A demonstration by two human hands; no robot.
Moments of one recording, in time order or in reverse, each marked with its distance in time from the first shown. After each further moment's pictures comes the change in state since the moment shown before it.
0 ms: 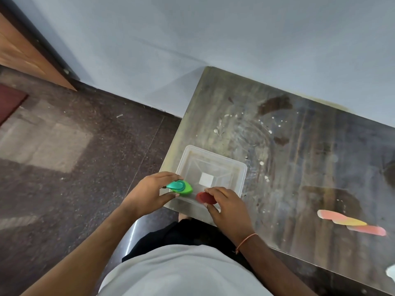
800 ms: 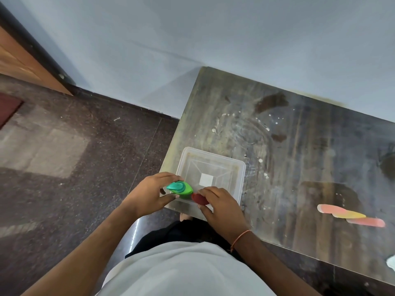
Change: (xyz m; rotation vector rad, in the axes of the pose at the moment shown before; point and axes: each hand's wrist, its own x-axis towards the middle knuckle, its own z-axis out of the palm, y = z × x) left_hand 0.001 -0.004 -0.002 -0.048 -0.041 0.023; right_hand 0.004 -0.019 0.010 -0.017 -0.038 -0.062
